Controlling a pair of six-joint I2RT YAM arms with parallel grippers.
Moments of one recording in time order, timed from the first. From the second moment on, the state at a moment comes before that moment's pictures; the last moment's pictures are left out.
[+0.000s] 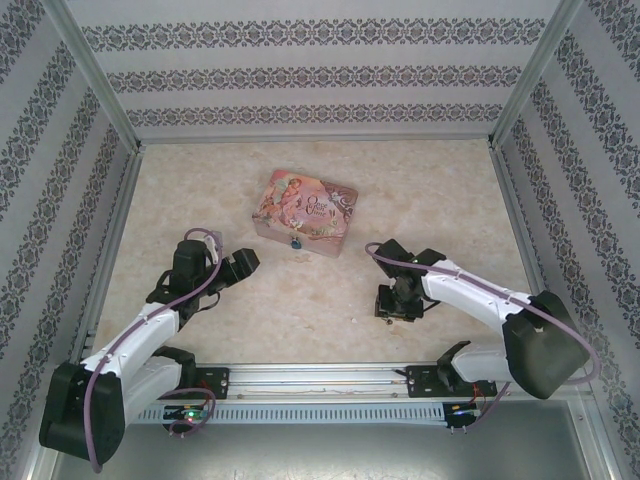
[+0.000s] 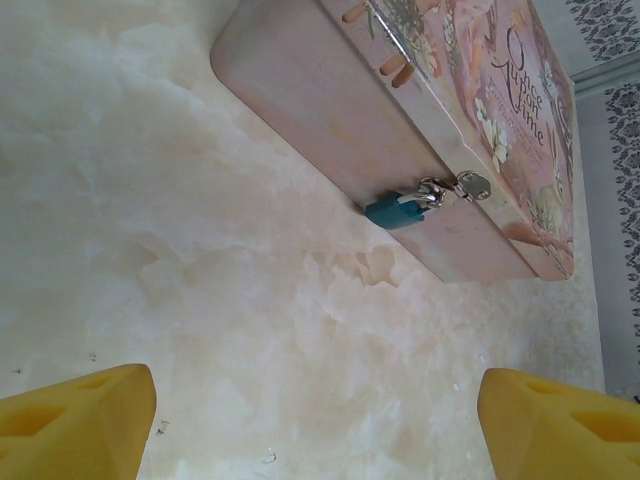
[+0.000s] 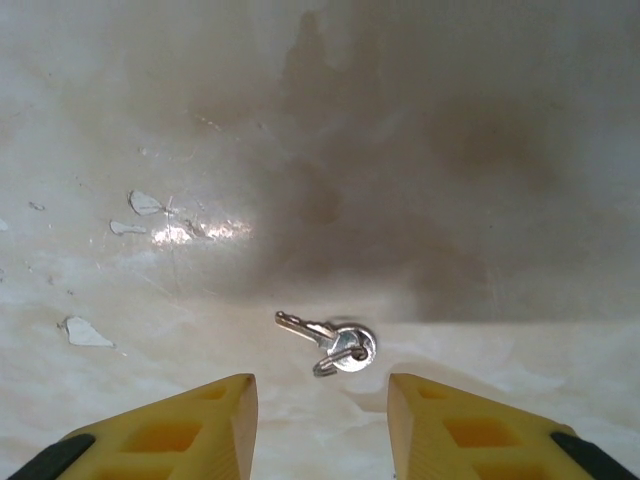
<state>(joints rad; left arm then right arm) -0.19 0.96 0.36 -0.04 0.36 -0.75 0.59 1.31 0.70 -0.90 -0.15 0.75</state>
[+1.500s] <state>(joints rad) -0.20 0.89 0.35 -0.05 0.34 -0.76 0.60 1.36 0.65 -0.89 -0.15 0.75</state>
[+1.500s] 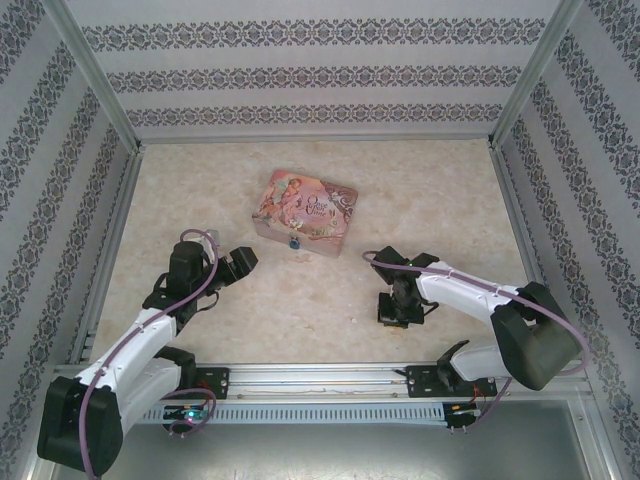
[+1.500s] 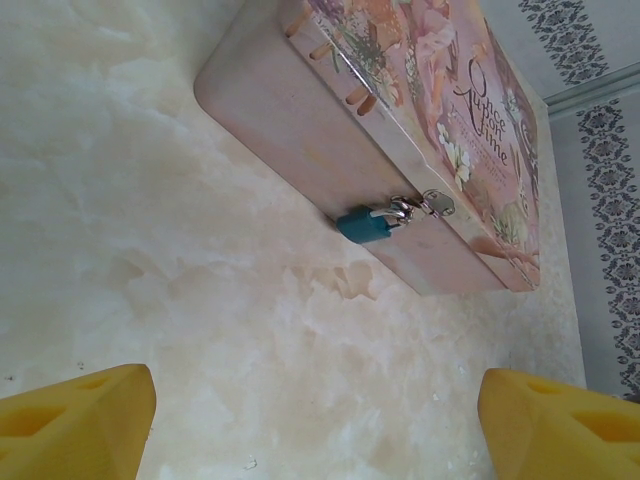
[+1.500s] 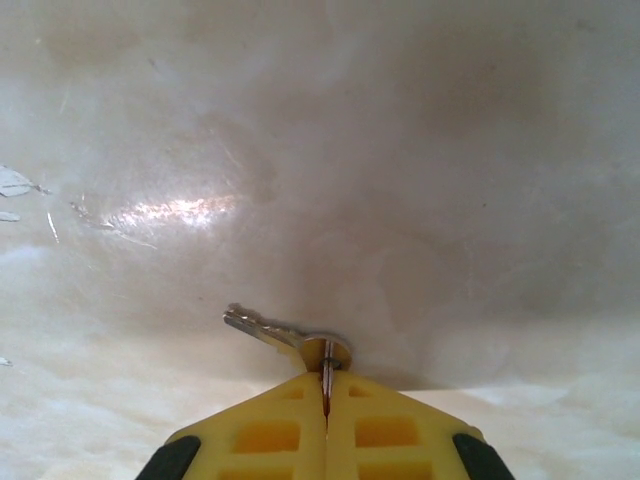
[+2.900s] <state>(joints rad) -0.67 1.26 0.85 0.02 0.43 -0.67 0.62 0.88 0.58 -0.21 -0.15 0.58</state>
